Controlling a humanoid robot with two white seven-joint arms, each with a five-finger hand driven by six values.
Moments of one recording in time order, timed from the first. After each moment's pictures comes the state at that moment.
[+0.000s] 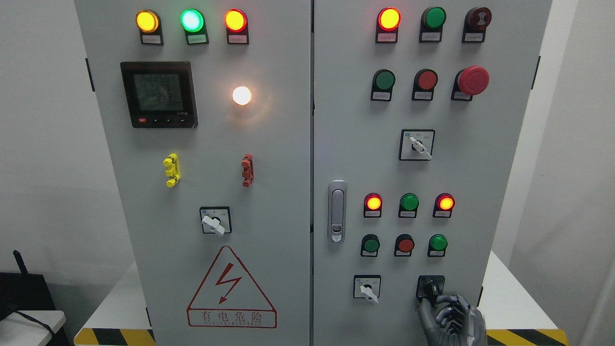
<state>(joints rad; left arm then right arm) 0.00 -0.09 0.08 0.06 0.00 -0.16 0.05 -0.26 0.11 0.00 -1.52 0.26 0.10 -0.35</state>
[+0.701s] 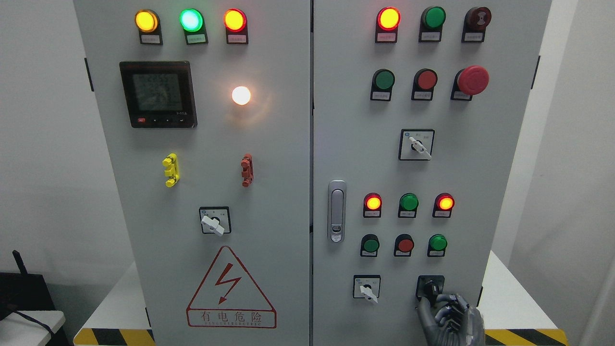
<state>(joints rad) 0.00 -0.09 0.08 0.06 0.00 -0.16 0.05 -0.27 0.11 0.00 -1.52 0.23 0.10 -0.34</state>
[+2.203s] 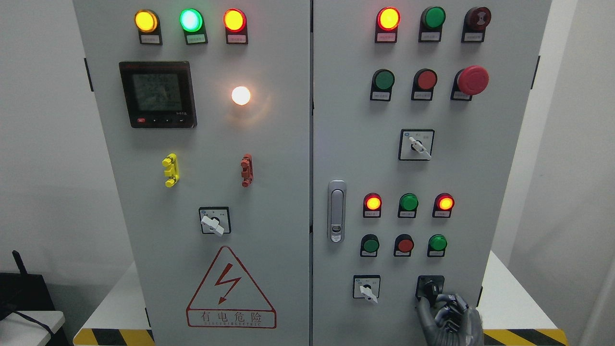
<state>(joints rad) 0.00 -0.09 0.08 0.06 0.00 -0.16 0.05 -0.27 0.11 0.00 -1.52 0.19 0.10 -0.34</state>
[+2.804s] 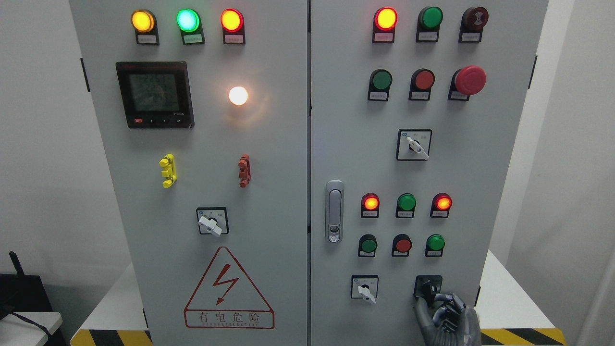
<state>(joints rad) 0.00 -0.09 0.08 0.06 0.00 -0.16 0.05 -0.27 0.11 0.00 -1.53 0.18 0.10 -0.31</state>
